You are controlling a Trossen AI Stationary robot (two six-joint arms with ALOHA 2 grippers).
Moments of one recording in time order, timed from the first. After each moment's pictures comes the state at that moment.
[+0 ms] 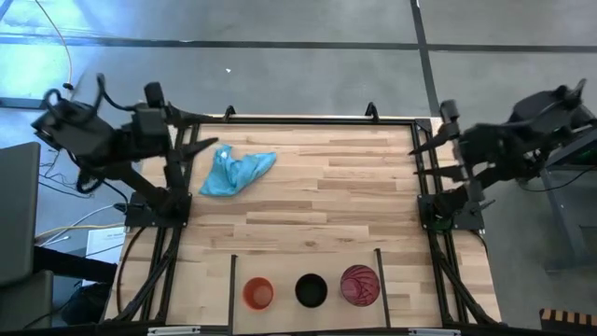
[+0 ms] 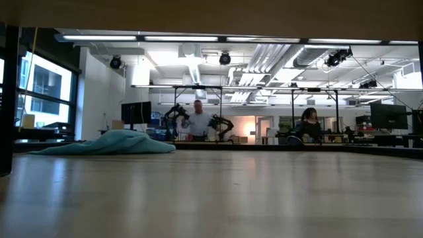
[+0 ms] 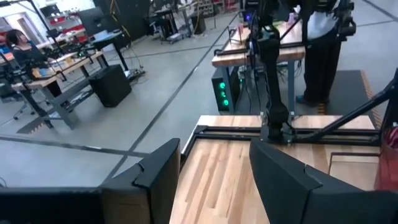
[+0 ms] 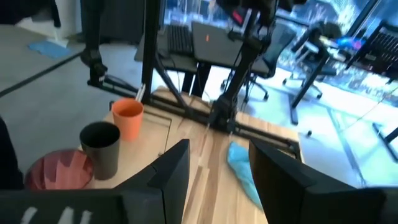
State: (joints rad) left arm -0.43 1.42 2.36 -1.28 -0.91 -0.03; right arm 0.41 1.30 2.29 -1.31 0.24 -0.17
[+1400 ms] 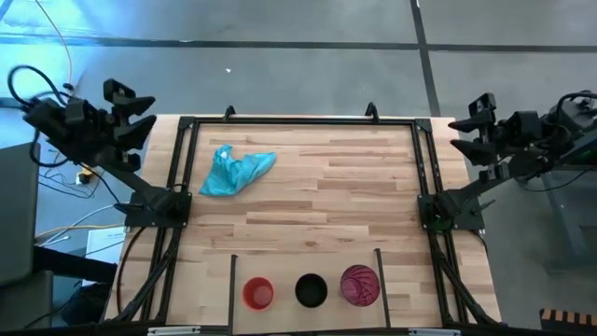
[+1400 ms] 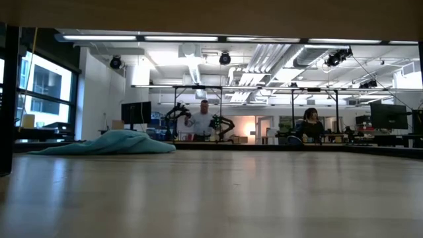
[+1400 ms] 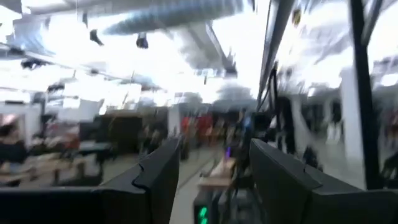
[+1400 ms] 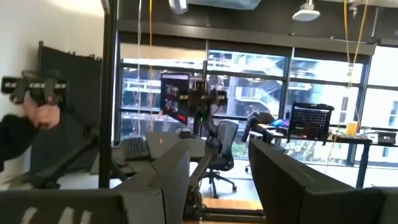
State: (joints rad) left arm -0.43 0.57 1.23 -0.13 -0.73 0.45; right arm 0.41 0.56 1.31 -0.47 0.39 -0.21
